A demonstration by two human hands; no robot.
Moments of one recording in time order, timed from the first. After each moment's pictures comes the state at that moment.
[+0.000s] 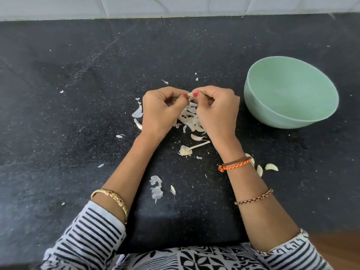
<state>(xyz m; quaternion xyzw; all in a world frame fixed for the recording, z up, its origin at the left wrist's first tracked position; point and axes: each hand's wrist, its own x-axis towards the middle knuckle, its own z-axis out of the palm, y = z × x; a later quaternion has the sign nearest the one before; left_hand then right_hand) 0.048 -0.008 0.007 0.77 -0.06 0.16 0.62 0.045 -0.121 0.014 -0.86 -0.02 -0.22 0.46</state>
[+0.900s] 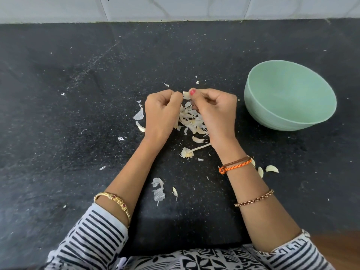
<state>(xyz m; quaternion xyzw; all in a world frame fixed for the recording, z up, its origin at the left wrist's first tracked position) 0.048 -0.012 0.007 0.72 0.02 0.13 0.69 0.040 -0.115 0.024 -0.75 0.03 -0.13 0.65</state>
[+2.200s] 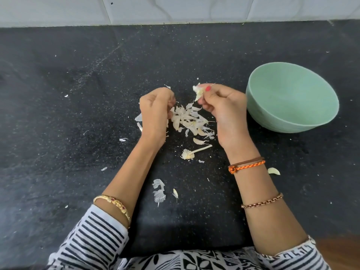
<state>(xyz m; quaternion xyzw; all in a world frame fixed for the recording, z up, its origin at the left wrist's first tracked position) 0.051 -0.006 0.013 0.65 0.09 0.11 0.75 0.042 -0.130 0.033 -0.67 0.02 -0.05 0.74</state>
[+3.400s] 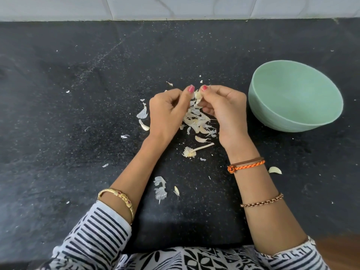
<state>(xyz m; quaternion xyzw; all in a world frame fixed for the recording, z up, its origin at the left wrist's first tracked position) 0.050 -0.010 0.001 0.78 -0.04 0.18 0.60 0.038 -0.124 0.039 -0.70 0.08 -0.04 0.71</state>
